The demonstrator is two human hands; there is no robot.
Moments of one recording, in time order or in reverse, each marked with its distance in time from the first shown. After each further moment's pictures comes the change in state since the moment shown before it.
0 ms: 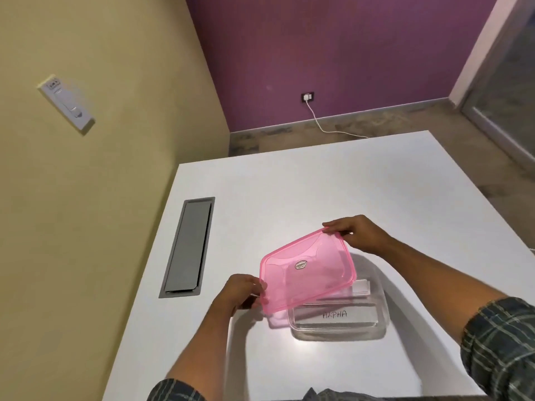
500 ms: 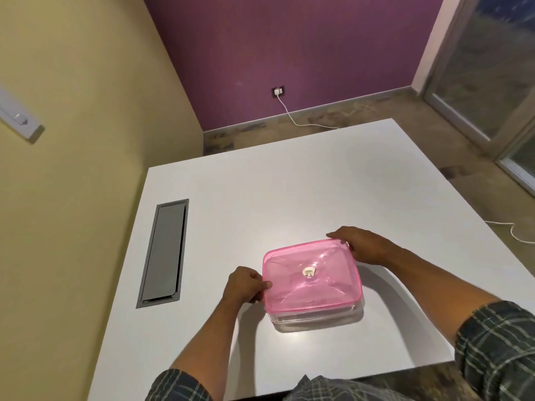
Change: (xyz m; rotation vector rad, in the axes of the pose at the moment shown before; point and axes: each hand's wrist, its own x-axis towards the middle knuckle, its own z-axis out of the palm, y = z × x) left_hand 0.009 0.011 0.056 0.452 0.033 0.203; right_hand -0.059 0.064 -0.008 -0.313 -0.132 0.082
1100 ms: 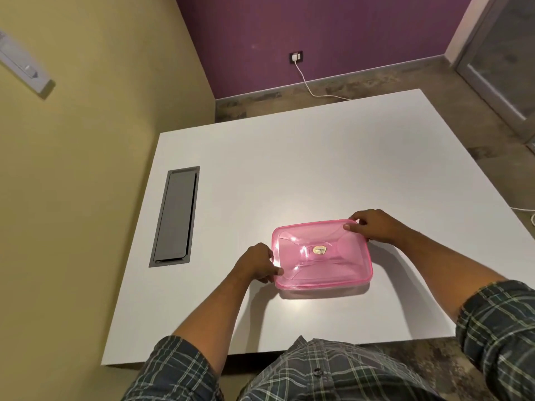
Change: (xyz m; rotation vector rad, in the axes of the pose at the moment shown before) left_hand -0.013 -0.002 0.014 0.289 -0.159 0.005; right_hand 0.003 0.011 0.018 0.127 -0.007 0.259
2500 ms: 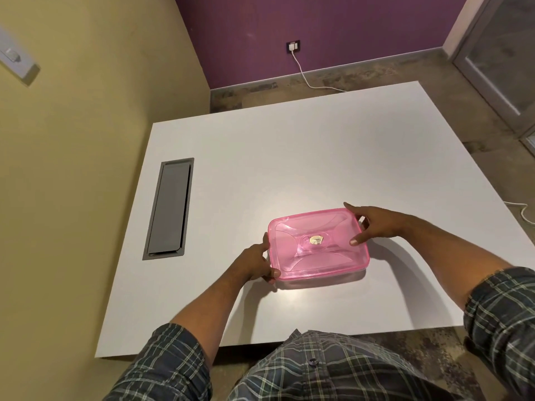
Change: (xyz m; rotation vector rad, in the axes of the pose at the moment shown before) left_hand -0.016 -0.005 0.009 -0.137 -0.105 0.081; right_hand -0.007 0.012 -0.016 0.064 -0.328 -0.018
